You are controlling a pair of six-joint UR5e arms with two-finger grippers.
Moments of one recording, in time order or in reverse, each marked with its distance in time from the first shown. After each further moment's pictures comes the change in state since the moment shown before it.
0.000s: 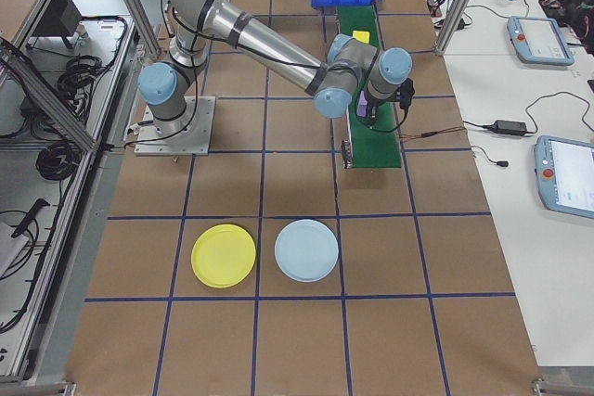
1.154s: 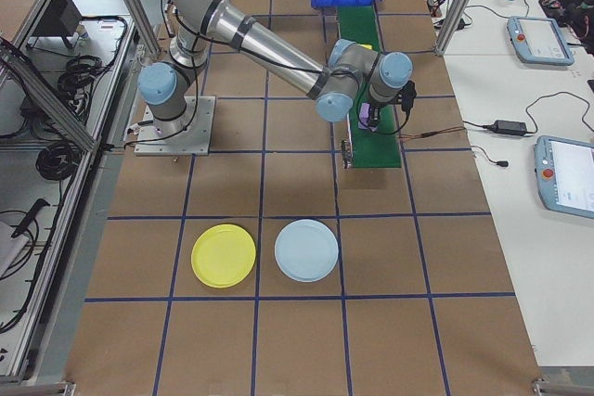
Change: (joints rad) left arm 0.004 0.000 0.001 0.009 -0.003 -0.001; right arm 0.000 0.019 0.002 -0.038 0.011 0.004
